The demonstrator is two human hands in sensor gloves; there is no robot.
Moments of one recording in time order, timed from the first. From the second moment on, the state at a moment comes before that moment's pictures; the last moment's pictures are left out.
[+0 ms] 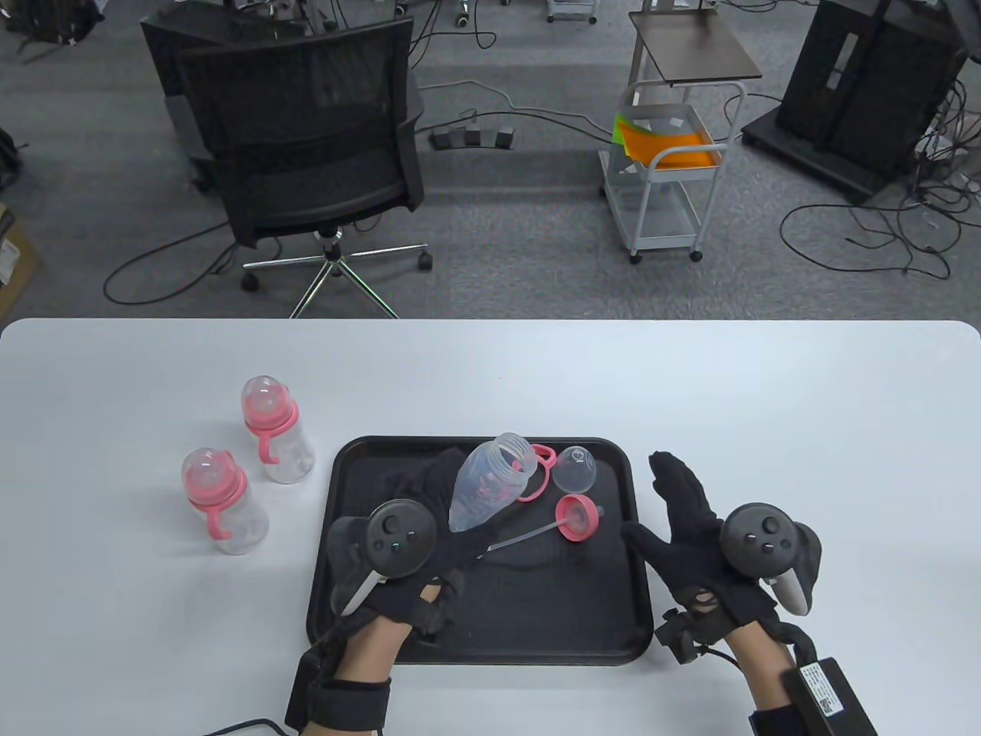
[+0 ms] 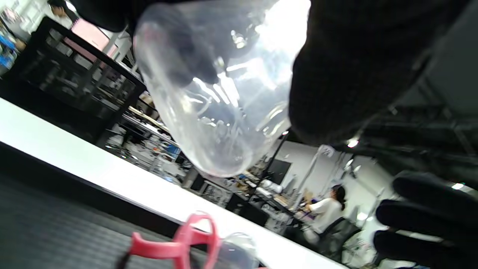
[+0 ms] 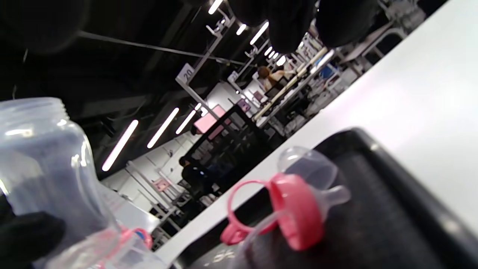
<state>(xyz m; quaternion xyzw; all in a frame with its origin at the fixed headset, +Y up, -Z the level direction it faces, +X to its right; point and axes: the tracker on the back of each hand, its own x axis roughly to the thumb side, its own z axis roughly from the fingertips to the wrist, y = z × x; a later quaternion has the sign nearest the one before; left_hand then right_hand) -0.126 -0.653 -0.323 0.13 -0.13 0.31 0.93 0.229 -0.683 -0.335 0.14 -0.06 0.89 0.44</state>
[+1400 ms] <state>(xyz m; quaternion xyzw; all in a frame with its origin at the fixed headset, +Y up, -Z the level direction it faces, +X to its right) -0.053 -0.676 -0.308 0.02 -0.26 0.37 0.89 0.179 -0.683 -0.319 0.16 -0.04 0.82 0.54</state>
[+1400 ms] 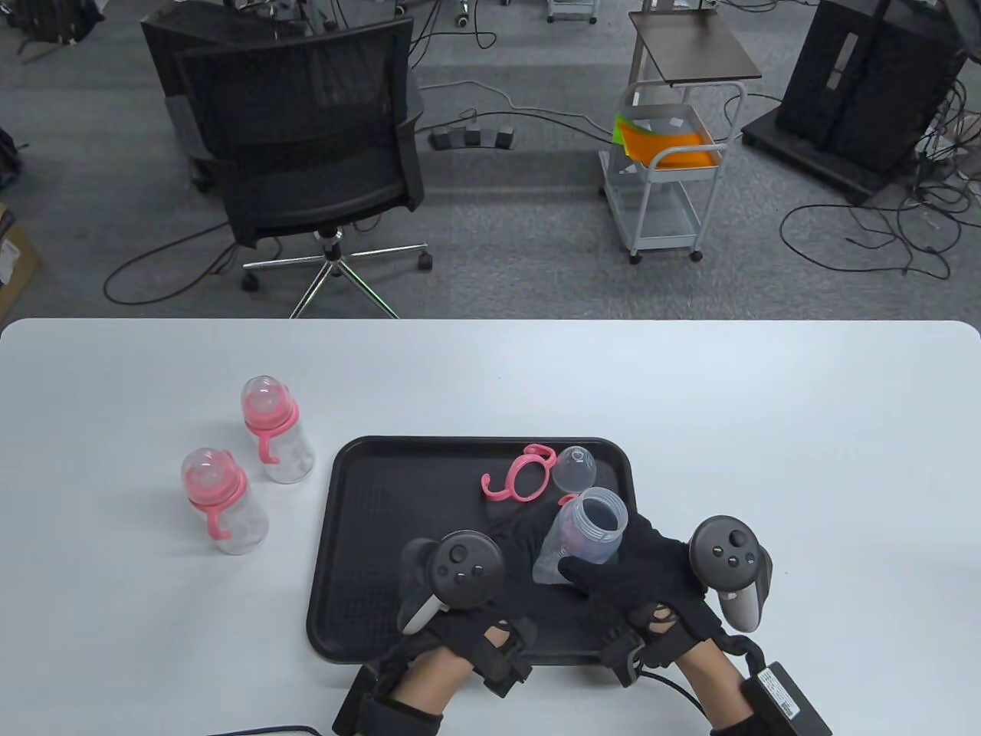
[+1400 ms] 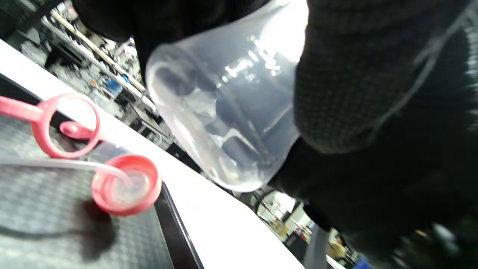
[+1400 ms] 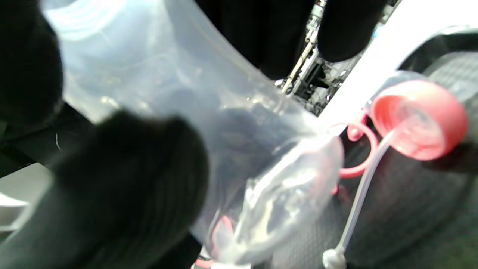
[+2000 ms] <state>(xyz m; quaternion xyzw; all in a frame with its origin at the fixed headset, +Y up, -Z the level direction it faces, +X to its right) -0.105 -0.684 -0.353 0.00 -0.05 0.19 0.98 0.265 -0.672 -0.333 0.07 -0.14 0.84 0.51</state>
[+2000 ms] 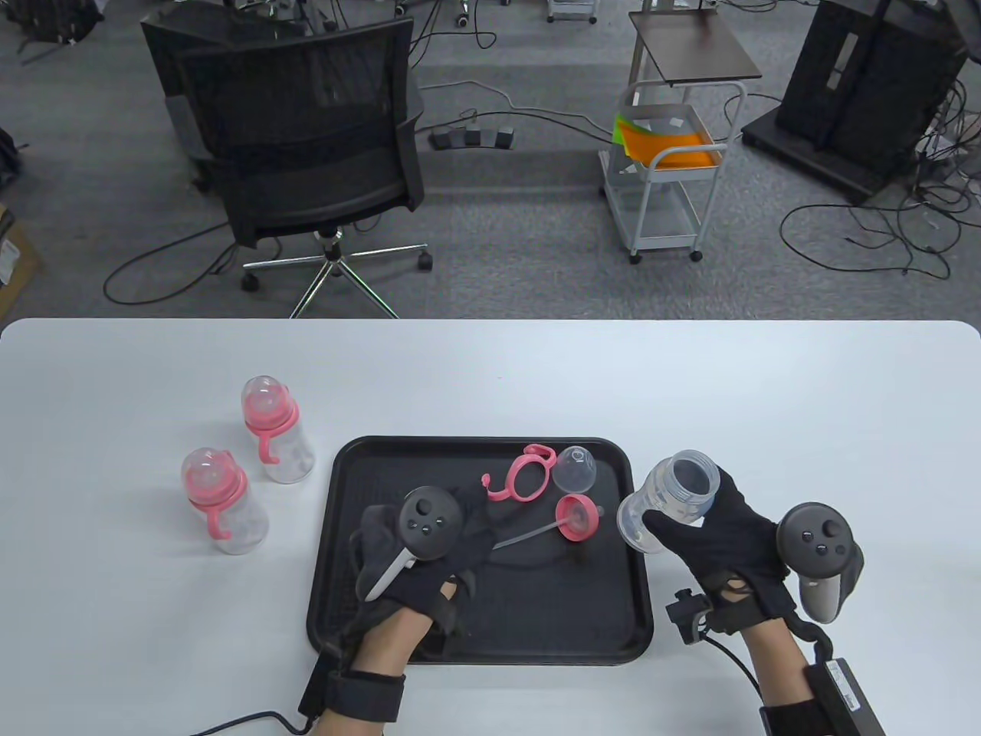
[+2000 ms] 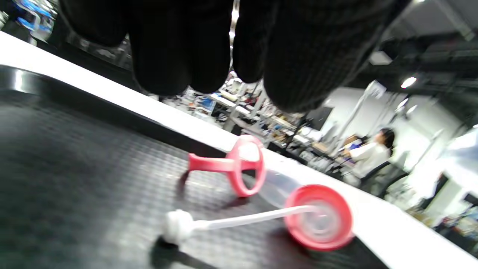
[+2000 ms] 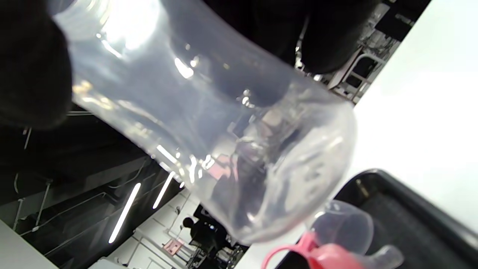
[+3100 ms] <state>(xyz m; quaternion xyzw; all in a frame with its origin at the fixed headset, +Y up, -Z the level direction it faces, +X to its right) -0.067 -0.740 -0.441 -0.13 0.03 0.12 0.98 0.270 -0.679 -0.341 0.06 -0.12 0.87 0.47</state>
